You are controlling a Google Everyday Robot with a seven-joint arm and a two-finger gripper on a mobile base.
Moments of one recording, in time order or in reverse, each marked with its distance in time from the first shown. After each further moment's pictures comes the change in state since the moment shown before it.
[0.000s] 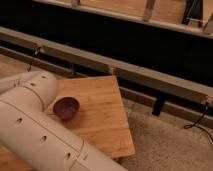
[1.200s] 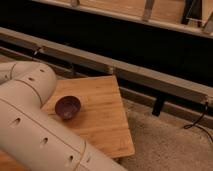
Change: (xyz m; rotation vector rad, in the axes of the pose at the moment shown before) arm -0.055 -0.009 -0.002 -0.013 -0.143 0.083
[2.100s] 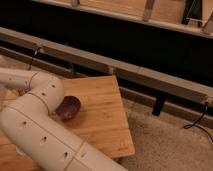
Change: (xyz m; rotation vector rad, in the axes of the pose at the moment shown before) arm 0.012 -0.044 0.095 -0.111 0.106 0.036
